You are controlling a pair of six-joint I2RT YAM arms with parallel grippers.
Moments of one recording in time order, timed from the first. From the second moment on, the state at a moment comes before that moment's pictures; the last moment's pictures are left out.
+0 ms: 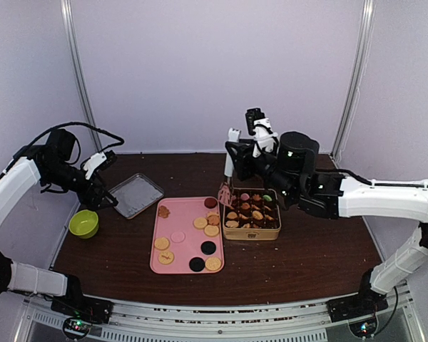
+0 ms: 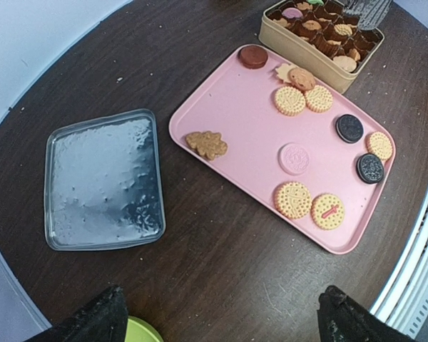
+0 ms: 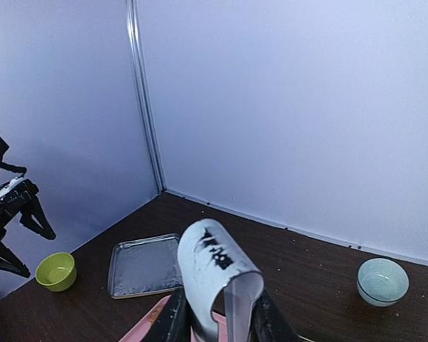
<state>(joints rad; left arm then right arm) -0.06 1.19 1.14 -1.01 0.51 0.69 1.00 1.43 1.09 0.36 0.40 0.10</state>
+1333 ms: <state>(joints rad) -0.06 1.17 1.14 -1.02 0.48 0.71 0.95 1.97 1.47 0.31 0.45 0.11</state>
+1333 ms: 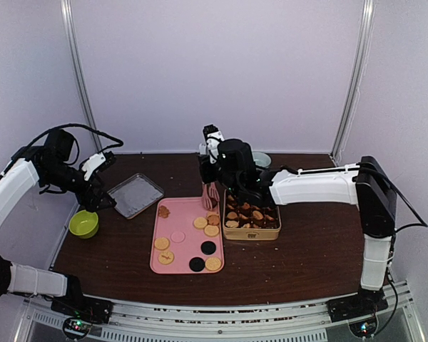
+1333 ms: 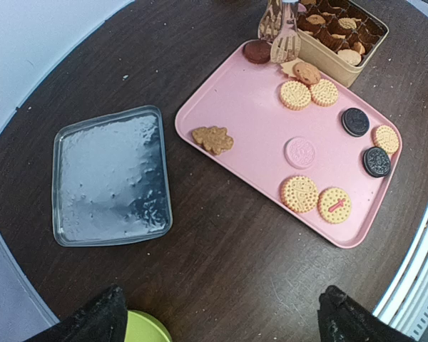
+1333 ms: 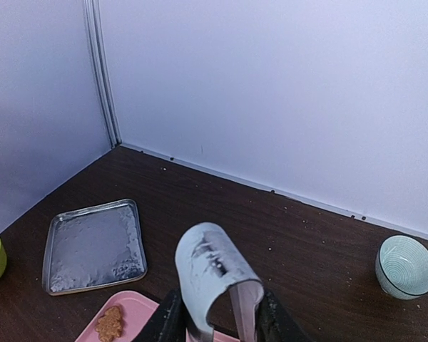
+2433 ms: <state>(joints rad) -0.06 1.17 1.14 -1.02 0.48 0.71 1.03 1.91 1.27 0.40 0.42 0.19</state>
